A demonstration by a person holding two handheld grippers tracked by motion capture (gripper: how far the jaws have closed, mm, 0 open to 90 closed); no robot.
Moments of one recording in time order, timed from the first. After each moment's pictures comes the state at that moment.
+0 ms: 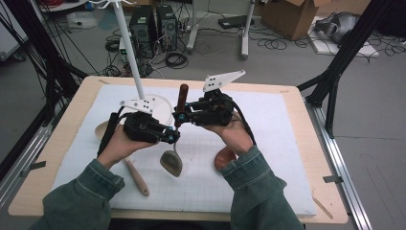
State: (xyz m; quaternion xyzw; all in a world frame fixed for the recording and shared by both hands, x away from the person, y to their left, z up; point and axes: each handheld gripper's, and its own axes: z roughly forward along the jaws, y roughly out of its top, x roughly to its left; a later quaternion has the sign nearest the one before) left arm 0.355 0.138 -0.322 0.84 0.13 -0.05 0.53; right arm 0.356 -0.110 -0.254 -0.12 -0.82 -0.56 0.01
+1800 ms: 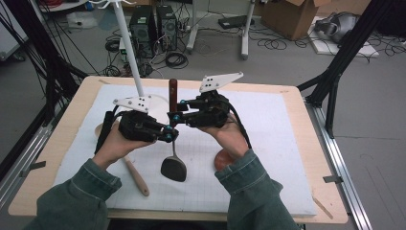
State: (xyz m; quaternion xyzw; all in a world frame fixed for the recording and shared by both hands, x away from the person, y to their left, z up) left arm 0.345 0.142 -0.304 0.83 0.12 -0.04 0.54; right arm 0.351 -0.102 -0.254 -0.13 -0.80 -0.58 0.00
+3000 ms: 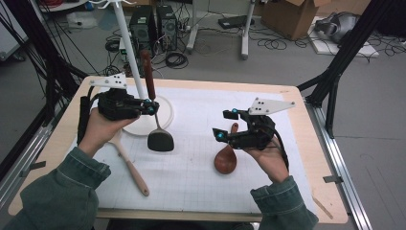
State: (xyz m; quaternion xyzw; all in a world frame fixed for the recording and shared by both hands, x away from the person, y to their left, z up) left arm 0.368 0.190 -0.268 0.81 0.21 0.08 0.54; right arm 0.312 -0.204 -0.287 -0.22 -0.78 -0.57 -0.10
